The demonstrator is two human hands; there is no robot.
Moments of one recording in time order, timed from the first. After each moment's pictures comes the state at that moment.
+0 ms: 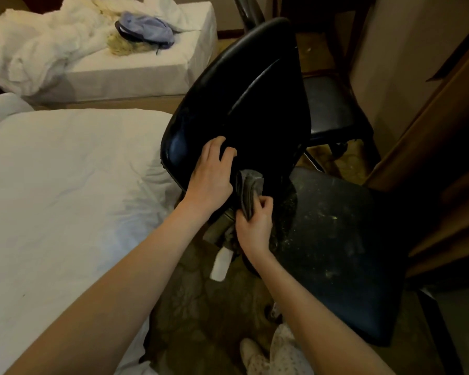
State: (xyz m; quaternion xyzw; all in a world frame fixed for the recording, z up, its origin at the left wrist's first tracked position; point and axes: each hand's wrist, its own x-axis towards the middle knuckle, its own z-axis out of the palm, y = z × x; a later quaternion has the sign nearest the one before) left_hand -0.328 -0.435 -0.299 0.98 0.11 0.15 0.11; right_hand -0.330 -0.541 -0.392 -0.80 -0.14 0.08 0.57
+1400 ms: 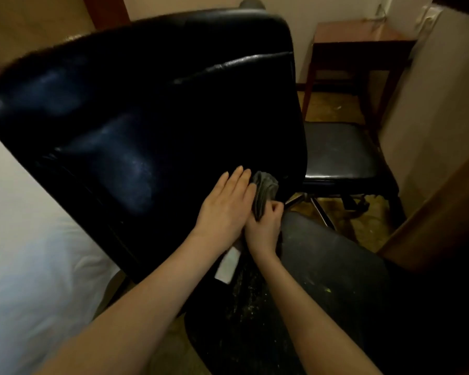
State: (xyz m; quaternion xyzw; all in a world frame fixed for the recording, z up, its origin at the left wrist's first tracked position) left_hand -0.201 -0.533 -0.430 0.97 0.15 0.06 -0.18; right_hand -0.120 -0.570 -0.537 -0.76 -0.23 0.06 0.60
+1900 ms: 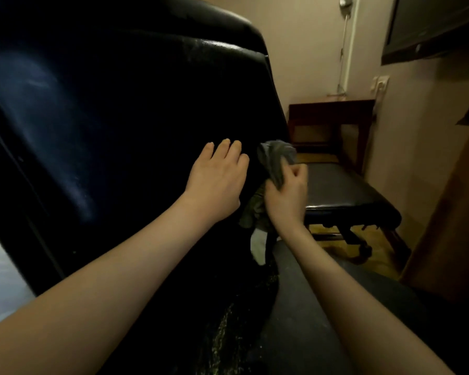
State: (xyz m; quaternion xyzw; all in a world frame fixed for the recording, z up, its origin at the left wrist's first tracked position) left_hand -0.144 -0.517 -0.480 0.92 0.18 0.19 -0.30; right_hand -0.028 -0.579 -0.553 -0.73 -0.33 -0.19 0.57
